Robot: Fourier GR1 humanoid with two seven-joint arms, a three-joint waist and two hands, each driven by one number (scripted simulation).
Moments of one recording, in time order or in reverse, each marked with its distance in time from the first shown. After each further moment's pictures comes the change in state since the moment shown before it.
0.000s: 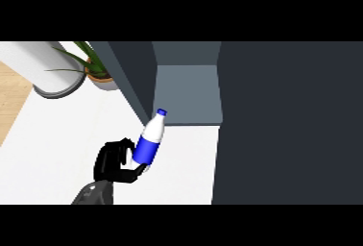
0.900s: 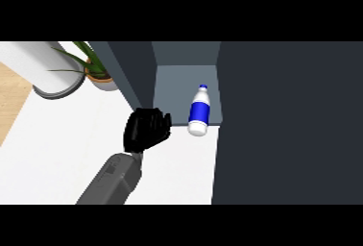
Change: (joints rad) left arm -0.080 -0.034 -0.420 -0.419 0.291 0.415 0.290; right arm -0.017 0.002 -0.007 0.000 -0.012 -0.004 0.023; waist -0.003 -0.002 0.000
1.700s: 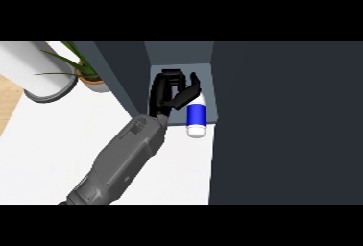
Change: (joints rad) left arm -0.383 0.000 -0.162 0.115 0.107 0.392 0.211; right arm -0.025 -0.015 -0.107 0.017 -0.043 0.049 -0.024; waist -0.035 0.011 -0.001
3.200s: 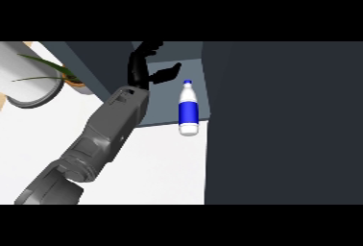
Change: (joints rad) left arm -0.353 0.051 0.120 0.647 -0.079 0.155 -0.151; right arm -0.031 -0.001 -0.052 0.028 -0.040 0.084 -0.037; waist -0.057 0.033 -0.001
